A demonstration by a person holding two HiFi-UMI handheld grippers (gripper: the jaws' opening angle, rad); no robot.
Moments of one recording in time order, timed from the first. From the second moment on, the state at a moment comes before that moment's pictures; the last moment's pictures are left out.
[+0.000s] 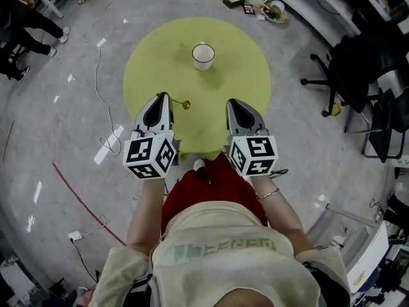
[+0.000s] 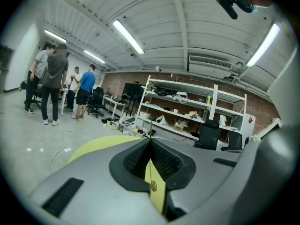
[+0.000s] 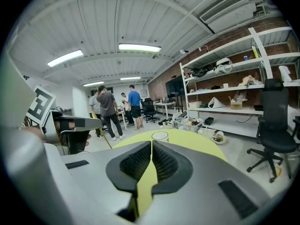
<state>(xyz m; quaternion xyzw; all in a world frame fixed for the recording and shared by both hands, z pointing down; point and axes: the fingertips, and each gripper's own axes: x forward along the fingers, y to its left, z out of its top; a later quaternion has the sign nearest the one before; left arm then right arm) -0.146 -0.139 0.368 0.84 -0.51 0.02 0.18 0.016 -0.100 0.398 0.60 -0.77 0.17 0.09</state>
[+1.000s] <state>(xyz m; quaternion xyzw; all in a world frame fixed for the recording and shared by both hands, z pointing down) -0.073 -0.264 0.361 0.84 -0.52 0.02 0.19 0.067 -0.218 0.415 0.57 -0.79 0.19 0.09</state>
